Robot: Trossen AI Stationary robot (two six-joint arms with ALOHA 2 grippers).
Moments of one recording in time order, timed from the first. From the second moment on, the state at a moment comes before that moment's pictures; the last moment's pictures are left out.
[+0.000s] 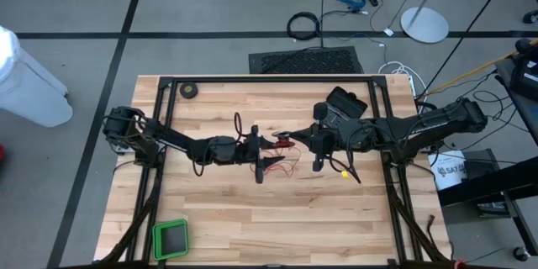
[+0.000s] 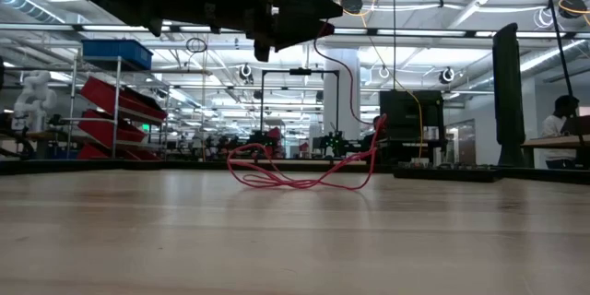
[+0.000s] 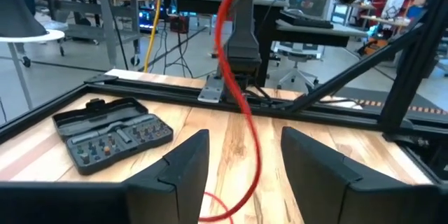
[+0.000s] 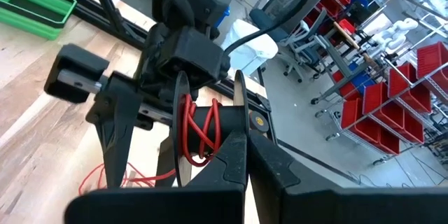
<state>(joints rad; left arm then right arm) -0.12 1.67 0.75 0.89 -0.20 -0.10 0.21 1.20 1.02 -0.09 0.42 -0.51</state>
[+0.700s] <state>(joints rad) -0.10 1.67 0.74 0.84 -0.26 -0.09 0.21 1.20 1.02 -0.10 0.42 -0.51</state>
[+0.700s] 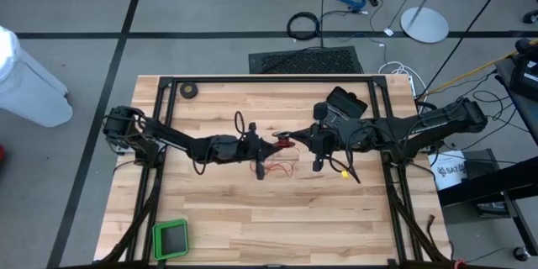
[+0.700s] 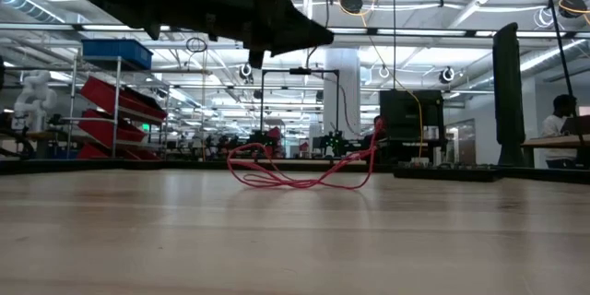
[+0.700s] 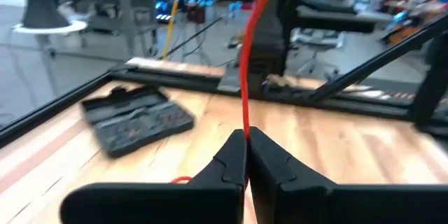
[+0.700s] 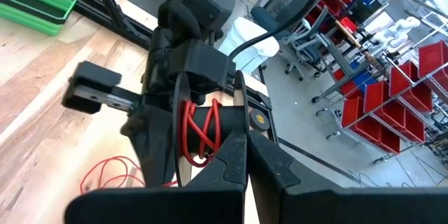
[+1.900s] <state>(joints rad) -0.12 1.23 0.72 0.37 -0.30 -0.02 0.19 1.18 1.02 -0.21 0.48 -0.40</state>
